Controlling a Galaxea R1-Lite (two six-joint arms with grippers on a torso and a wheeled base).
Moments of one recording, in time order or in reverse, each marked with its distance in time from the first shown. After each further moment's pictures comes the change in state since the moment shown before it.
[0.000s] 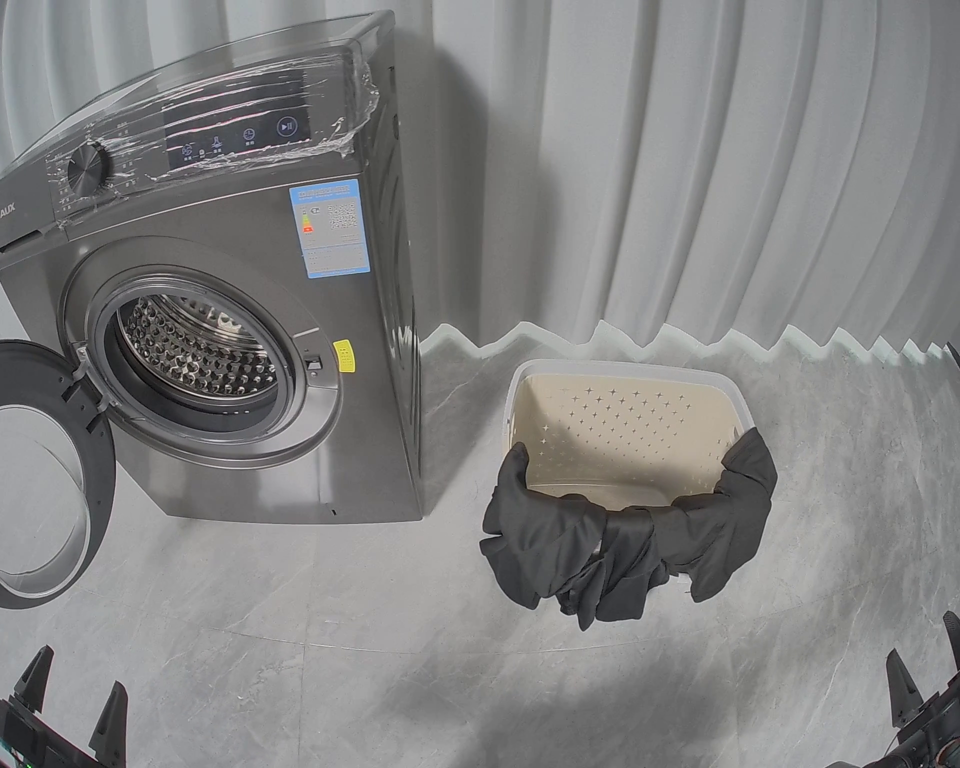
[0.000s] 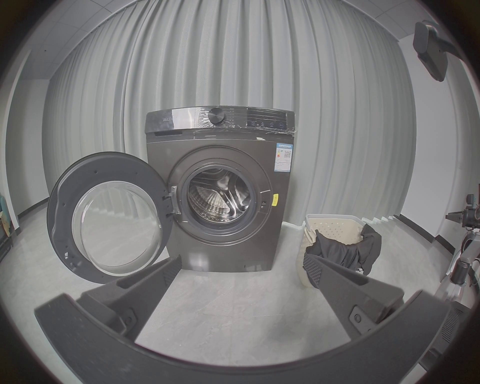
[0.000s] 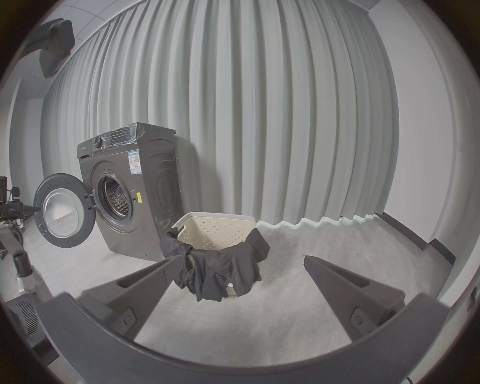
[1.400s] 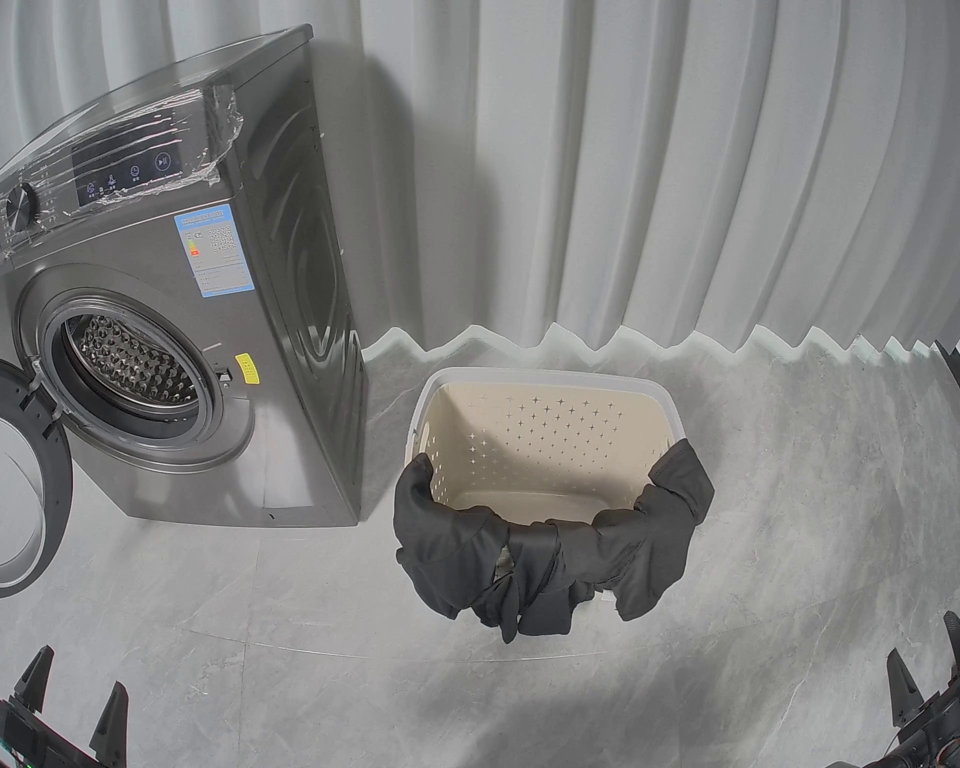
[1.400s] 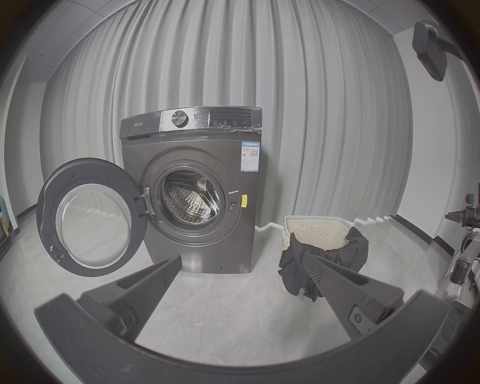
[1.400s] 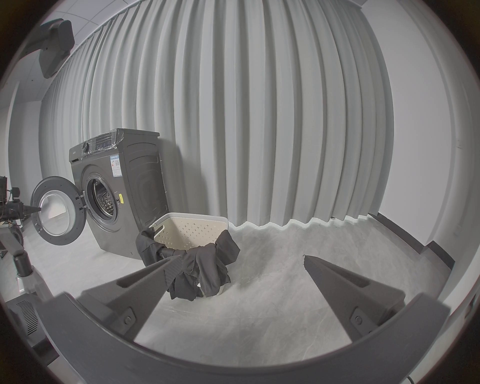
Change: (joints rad) left arm 0.000 0.000 0.000 -0.001 0.000 0.001; right arm -0.001 0.000 0.000 0.000 0.000 0.000
